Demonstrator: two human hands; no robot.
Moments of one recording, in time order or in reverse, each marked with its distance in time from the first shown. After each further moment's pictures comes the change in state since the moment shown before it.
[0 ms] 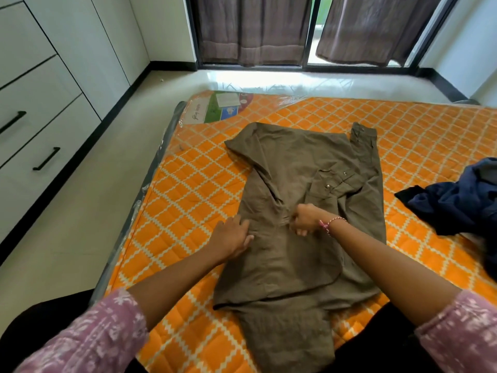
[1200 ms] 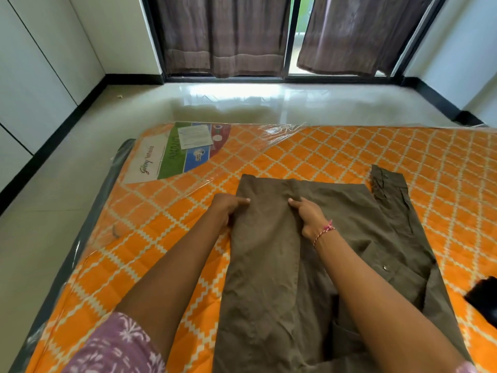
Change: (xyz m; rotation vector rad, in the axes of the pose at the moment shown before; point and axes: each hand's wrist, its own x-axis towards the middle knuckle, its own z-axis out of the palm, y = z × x) left_hand 0.352 -0.093 -0.103 -1.588 0.126 -0.585; right_hand 0.232 0.013 -0.160 1.798 0.438 0.095
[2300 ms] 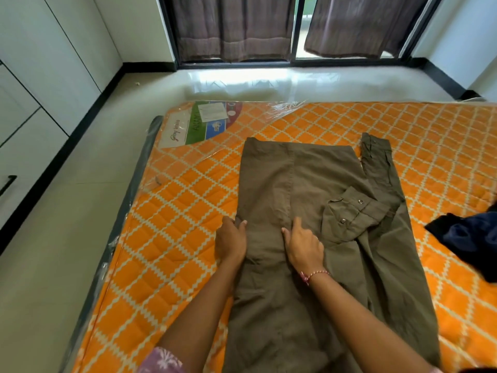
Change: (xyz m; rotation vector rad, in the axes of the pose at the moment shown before) left_hand -0.165 -0.148 -0.031 0.553 0.358 0.222; right_hand -0.183 0.123 -0.042 -1.457 0.202 -0.473
